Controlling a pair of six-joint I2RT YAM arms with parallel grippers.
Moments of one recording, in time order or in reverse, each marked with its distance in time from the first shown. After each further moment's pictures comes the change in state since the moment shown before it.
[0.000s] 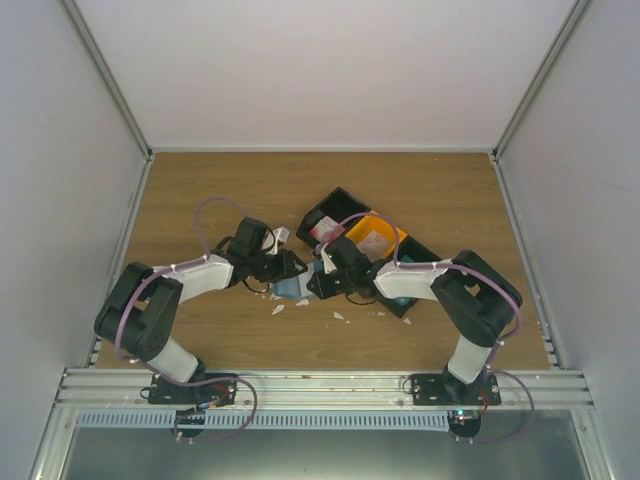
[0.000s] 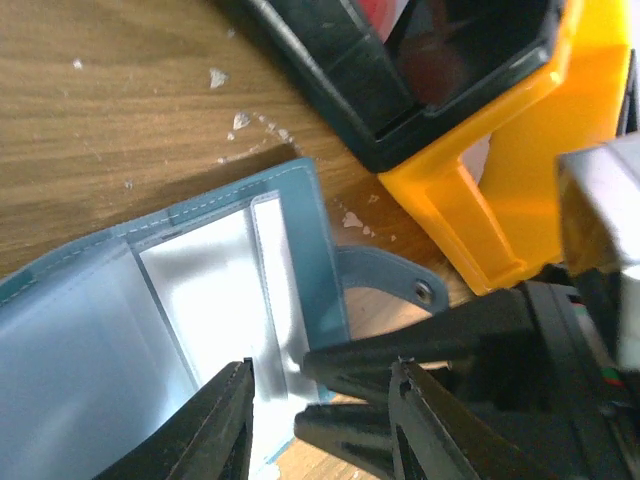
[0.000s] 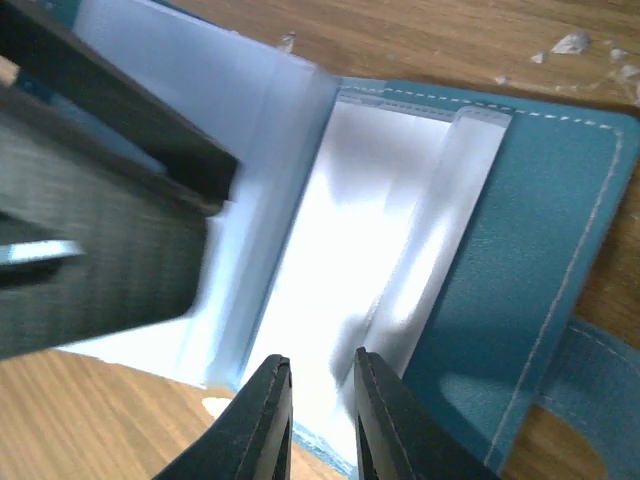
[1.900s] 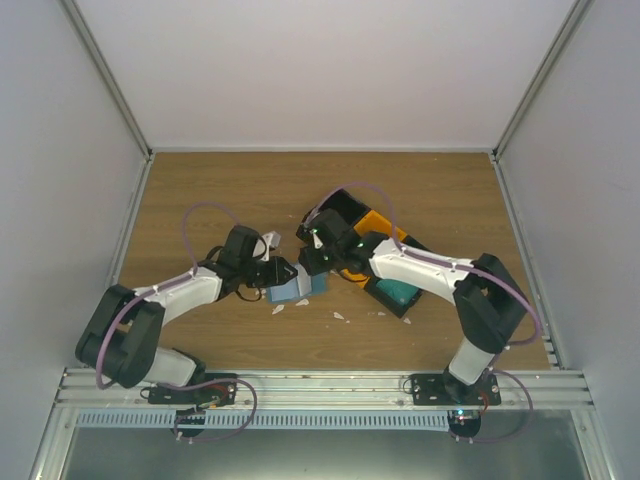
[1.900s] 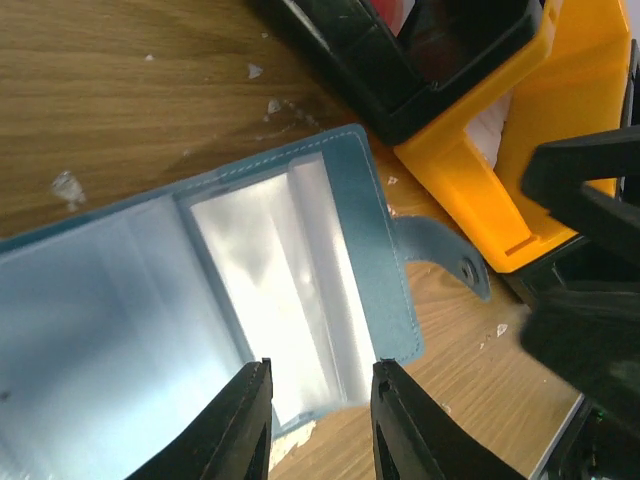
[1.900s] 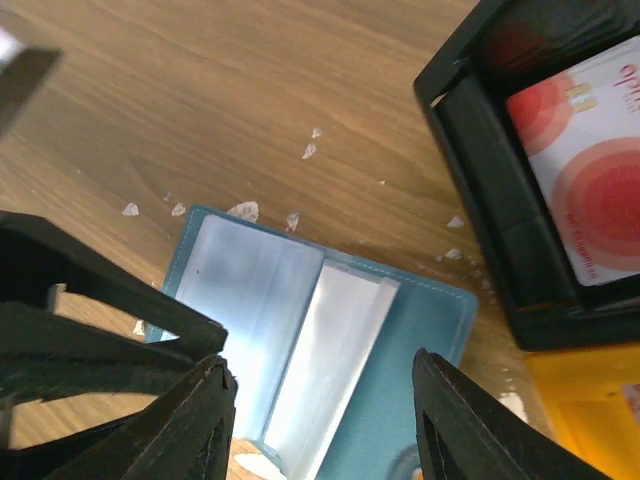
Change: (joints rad) left arm 0.007 -0.209 -0.117 -0.044 -0.109 0.053; right arm 0.046 -0.037 0.335 -0.397 0.257 -0.064
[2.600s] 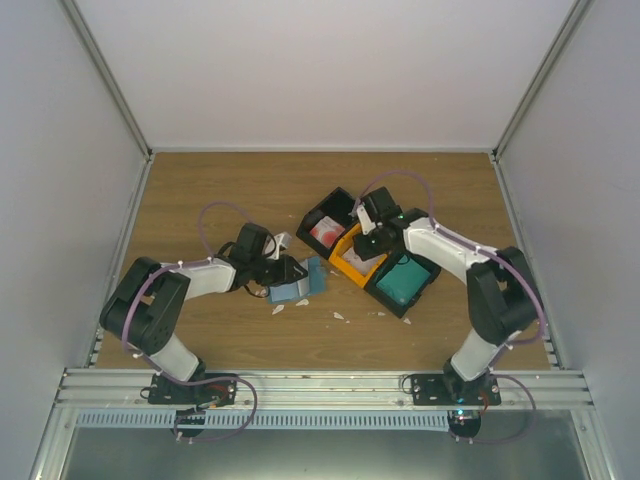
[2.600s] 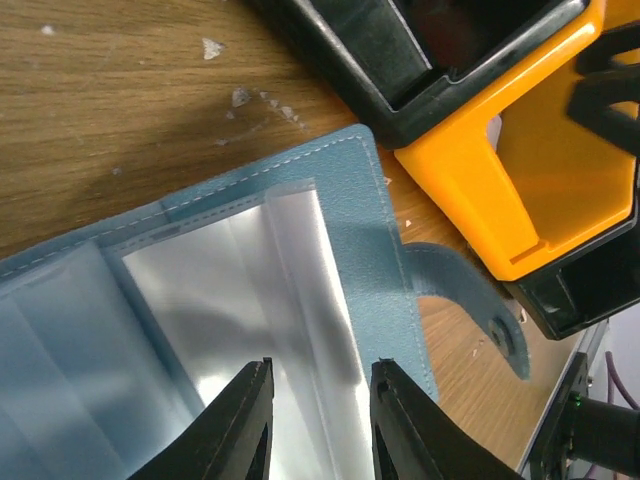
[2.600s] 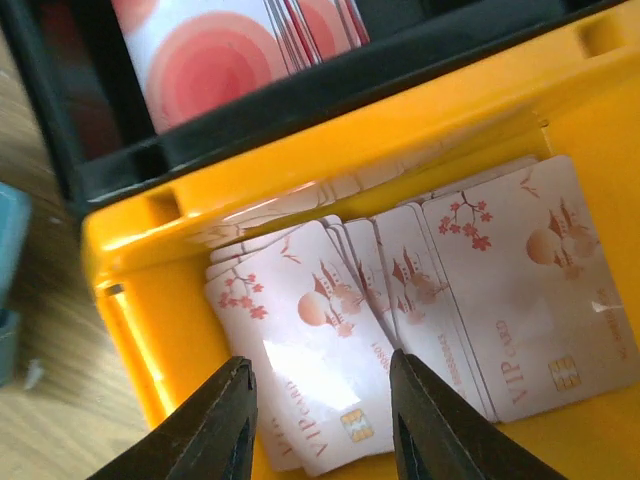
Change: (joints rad) left arm -0.008 0.222 0.070 0.117 0.117 -0.002; right arm -0.344 -0.052 -0.036 -0.219 -0.056 -0.325
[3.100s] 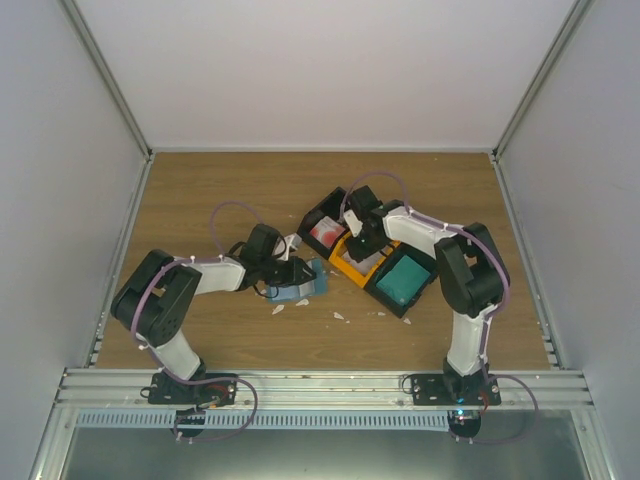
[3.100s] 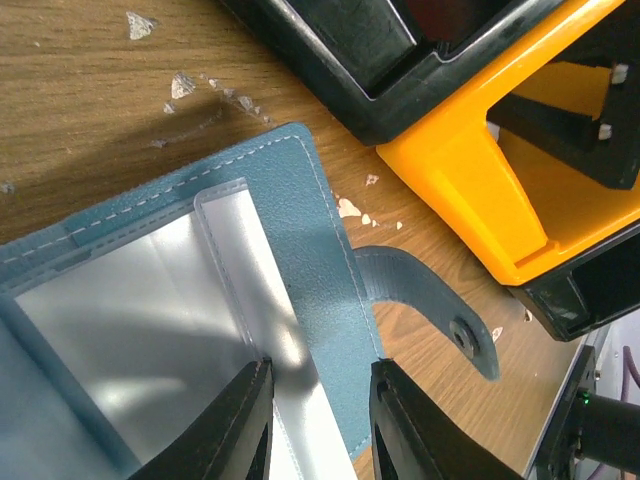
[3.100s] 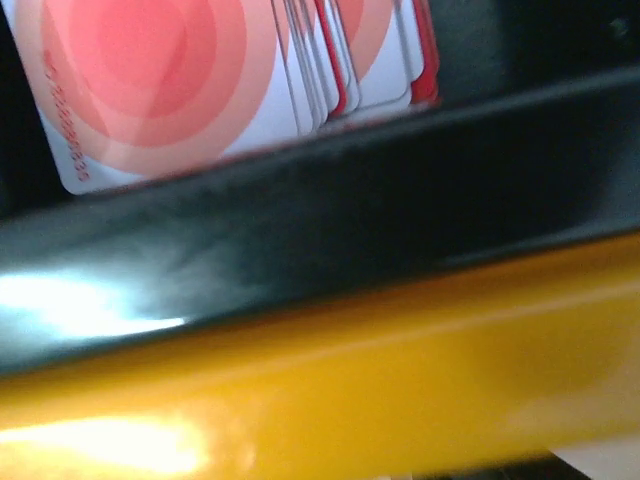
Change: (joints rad) left arm -0.062 0.071 0.035 0.049 -0.010 -0.023; right arm -0.003 0.263 0.177 -0.092 0.028 -0.158
